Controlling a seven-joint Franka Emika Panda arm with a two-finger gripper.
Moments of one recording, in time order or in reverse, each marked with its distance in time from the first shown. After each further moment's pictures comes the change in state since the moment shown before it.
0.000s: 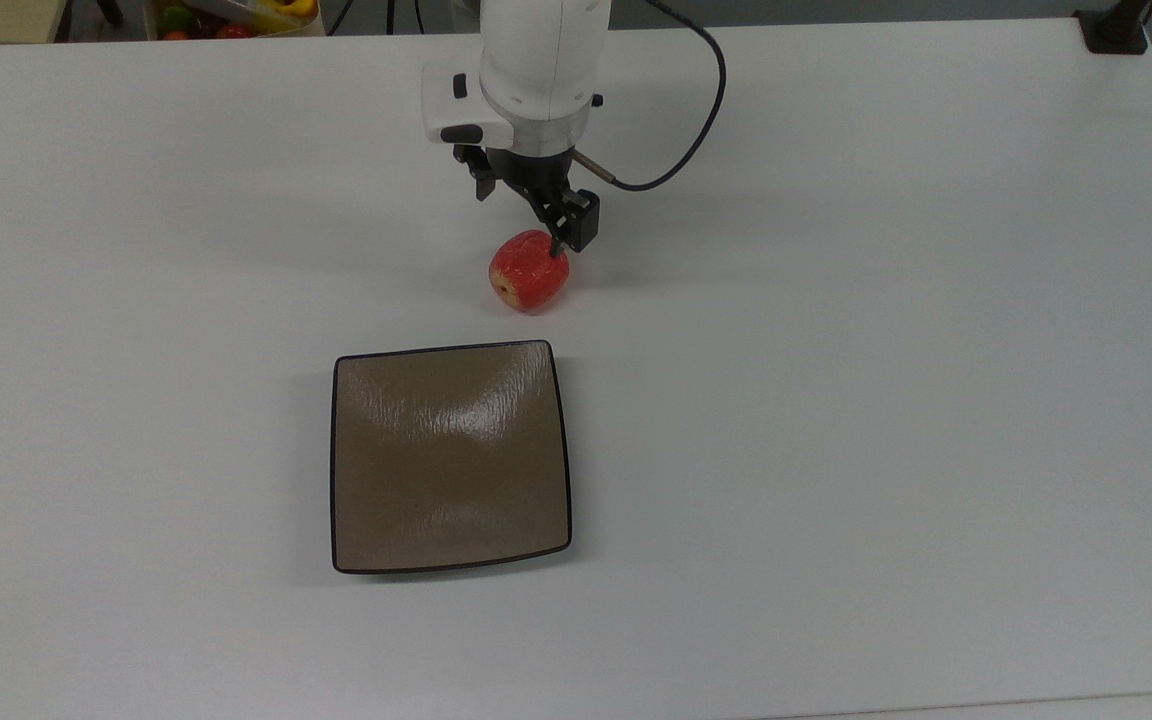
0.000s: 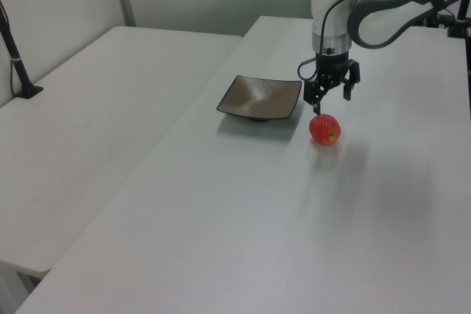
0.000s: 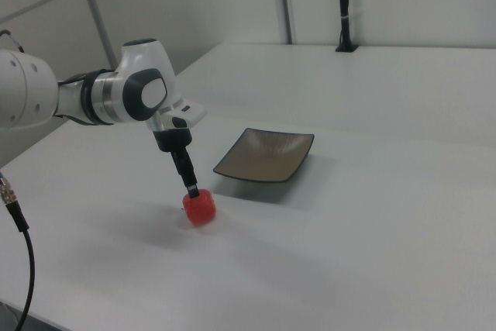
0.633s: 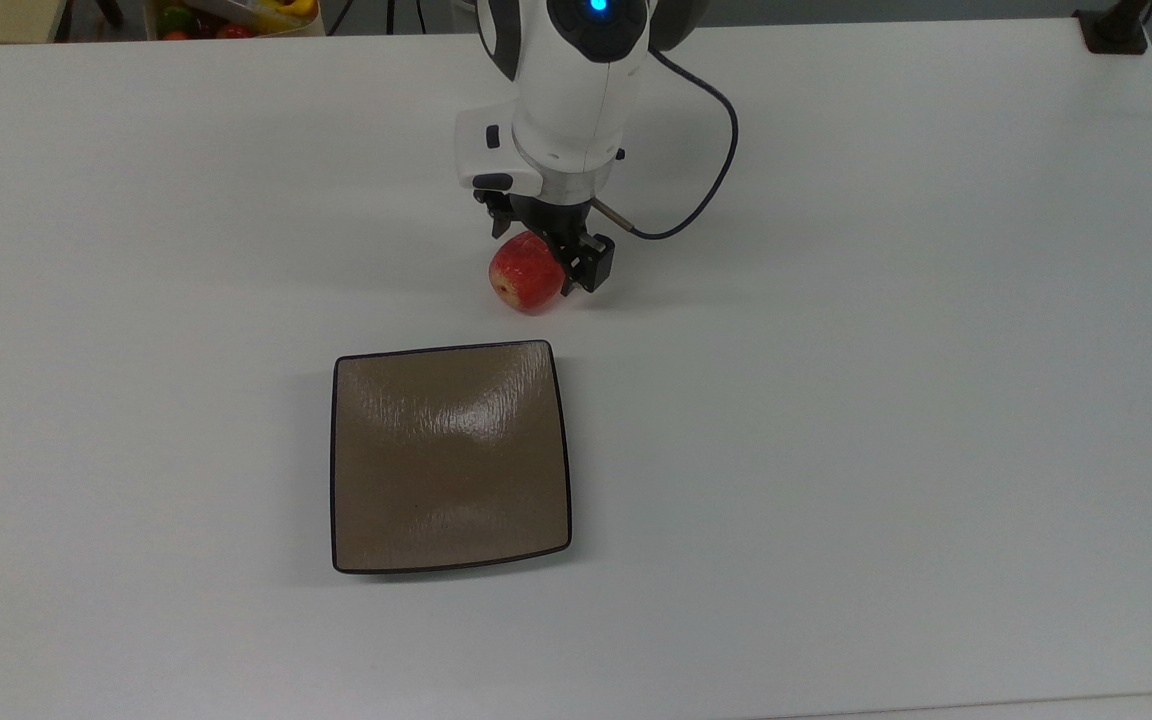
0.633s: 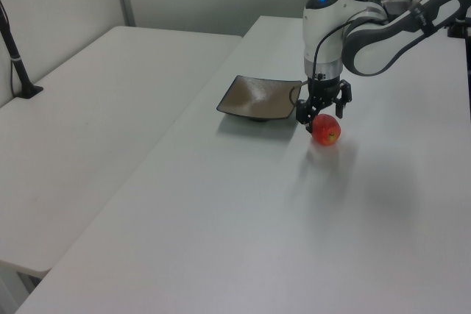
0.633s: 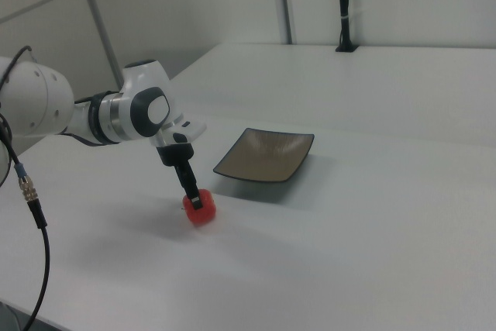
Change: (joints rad) arm 0.002 0.091 0.033 -0.003 -0.085 0.087 0.100
